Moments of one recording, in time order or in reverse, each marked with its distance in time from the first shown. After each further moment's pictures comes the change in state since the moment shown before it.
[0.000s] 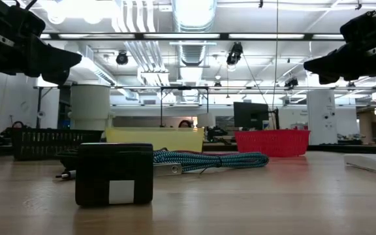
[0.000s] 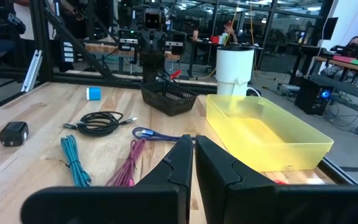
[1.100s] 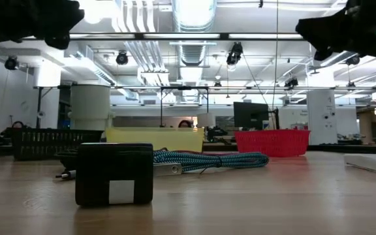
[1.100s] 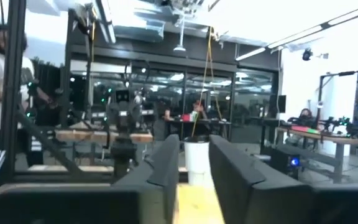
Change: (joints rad) left arm 0.000 0.128 0.147 0.211 -0.003 0.097; right arm 0.001 0.237 0.000 0.609 0.103 0.073
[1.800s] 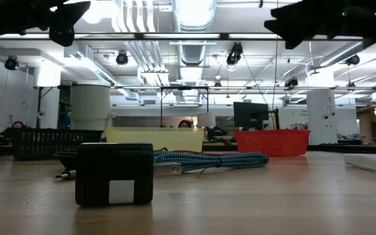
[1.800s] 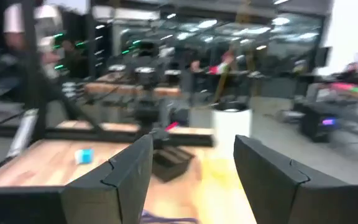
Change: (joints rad) left arm 0.000 0.097 0.046 0.095 -0.001 -0.156; right arm 0.009 0.408 0.336 -0.184 -0.150 -0.025
